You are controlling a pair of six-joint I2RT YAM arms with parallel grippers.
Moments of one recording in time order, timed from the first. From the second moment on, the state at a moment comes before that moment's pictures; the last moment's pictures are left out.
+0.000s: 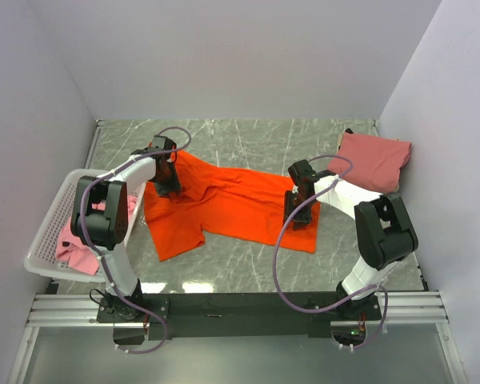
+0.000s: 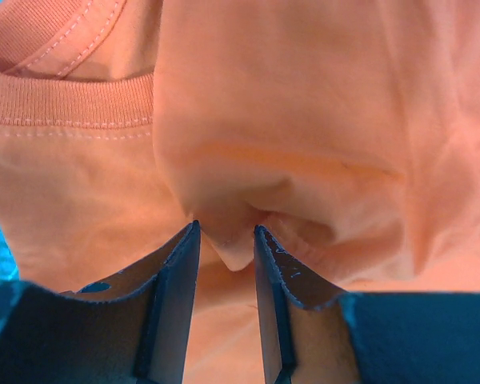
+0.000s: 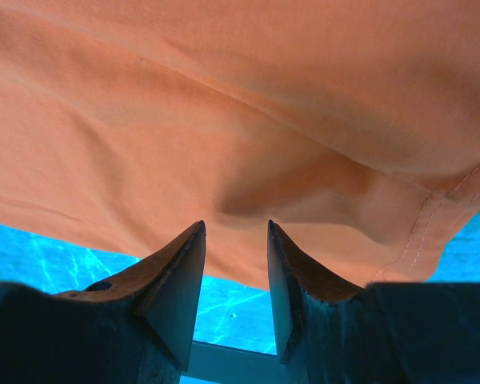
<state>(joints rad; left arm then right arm) -0.19 1.85 1.27 -0.61 -0.06 -0.49 0.37 1.67 1.01 -0.70 -0.13 0.51</state>
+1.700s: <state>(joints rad) -0.14 1.80 1.34 -0.80 -0.06 -0.38 0.37 1.67 1.01 -0.72 -0.13 0.51</state>
